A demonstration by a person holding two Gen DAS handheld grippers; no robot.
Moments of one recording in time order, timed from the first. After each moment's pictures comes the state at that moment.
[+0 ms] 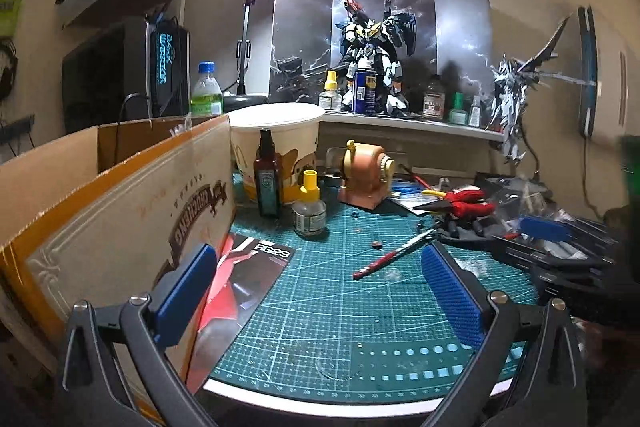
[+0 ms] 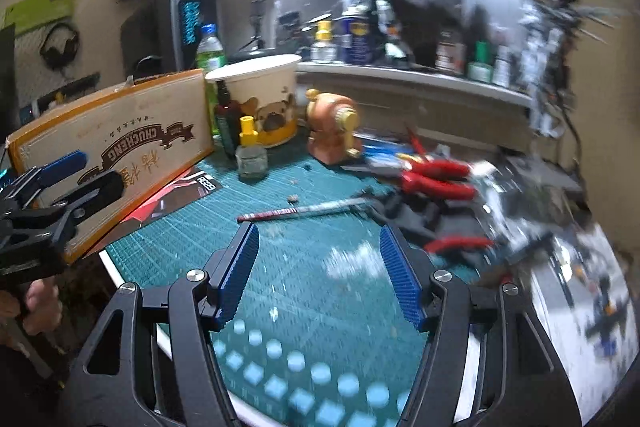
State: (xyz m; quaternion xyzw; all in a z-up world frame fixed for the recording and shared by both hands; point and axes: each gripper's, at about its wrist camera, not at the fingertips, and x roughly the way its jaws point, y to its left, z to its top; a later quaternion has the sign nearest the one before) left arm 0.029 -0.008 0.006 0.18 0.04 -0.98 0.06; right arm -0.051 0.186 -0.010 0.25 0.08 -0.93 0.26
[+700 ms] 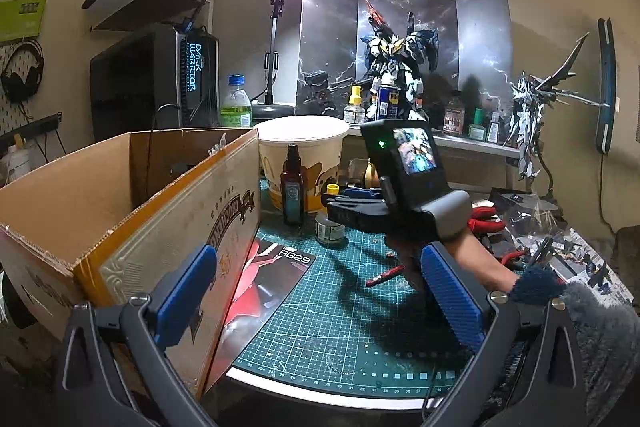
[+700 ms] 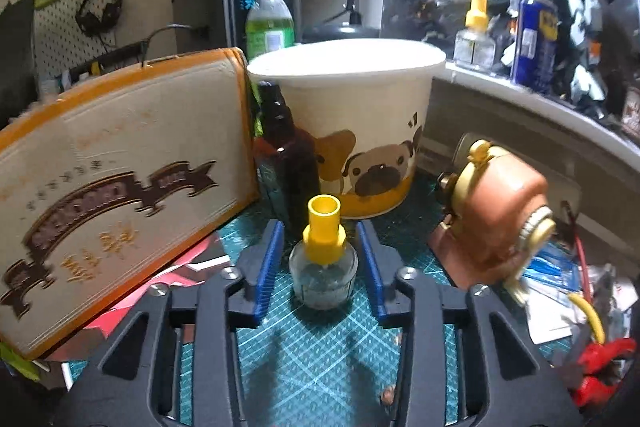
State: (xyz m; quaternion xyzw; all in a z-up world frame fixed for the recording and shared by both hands) left arm 0.047 -0.003 0.025 0.18 0.04 -0.98 0.11; right arm -0.207 0.016 -0.043 0.27 0.11 -0.87 0.39
